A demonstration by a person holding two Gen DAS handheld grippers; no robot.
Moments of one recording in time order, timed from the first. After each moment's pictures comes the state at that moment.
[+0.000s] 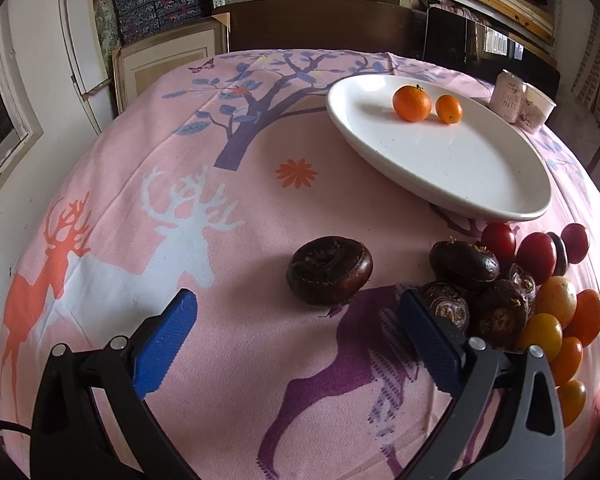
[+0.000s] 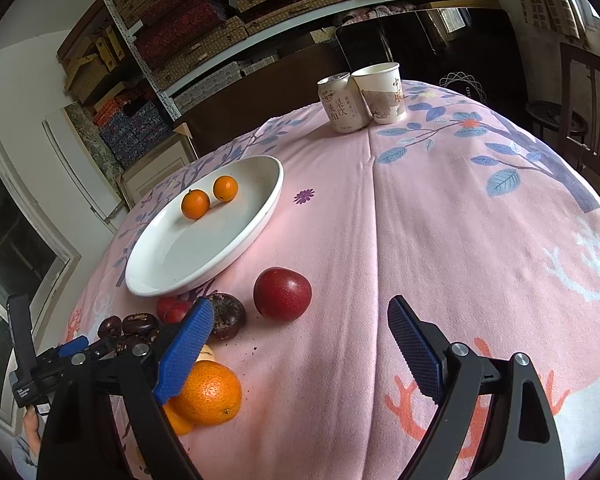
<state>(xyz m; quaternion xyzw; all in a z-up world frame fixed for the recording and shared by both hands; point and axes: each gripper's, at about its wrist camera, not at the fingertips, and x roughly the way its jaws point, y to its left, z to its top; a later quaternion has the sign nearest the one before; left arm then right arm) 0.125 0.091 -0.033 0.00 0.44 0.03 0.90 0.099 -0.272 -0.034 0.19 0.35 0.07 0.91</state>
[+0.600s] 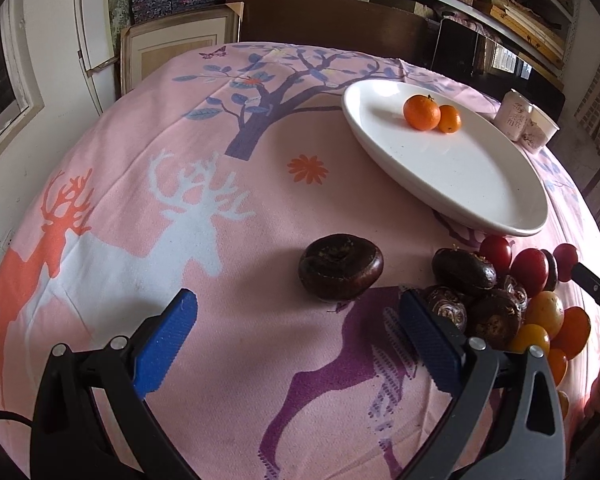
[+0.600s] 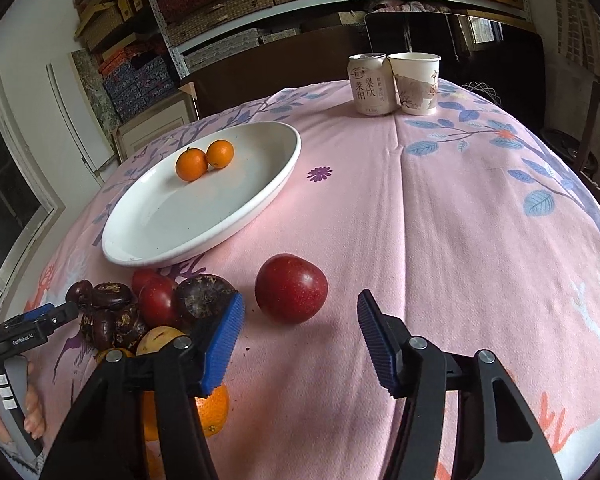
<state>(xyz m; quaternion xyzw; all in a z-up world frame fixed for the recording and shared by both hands) 0.122 0.100 -0.033 -0.04 0.45 0.03 0.89 0.127 -0.239 -0.047 0.11 0.39 0.08 0.91</state>
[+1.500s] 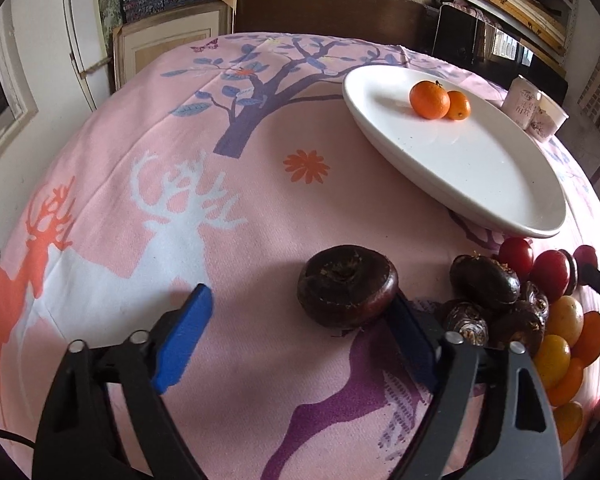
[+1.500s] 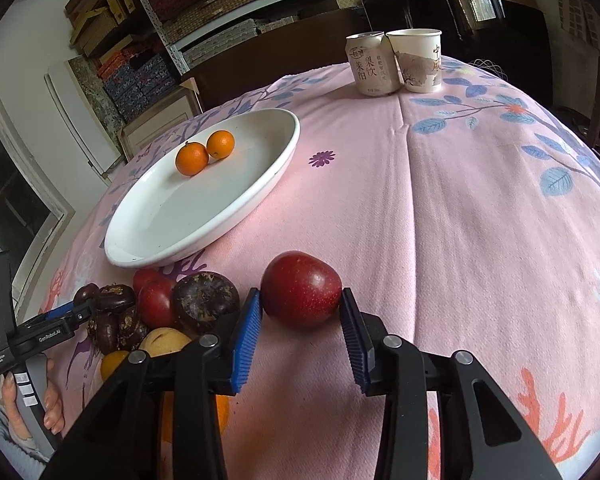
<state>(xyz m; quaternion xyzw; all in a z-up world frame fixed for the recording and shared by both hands) 0.142 0.096 -0.045 -0.01 0.46 0.02 0.89 0.133 -0.245 -0.055 0.14 0.41 0.10 0.90</state>
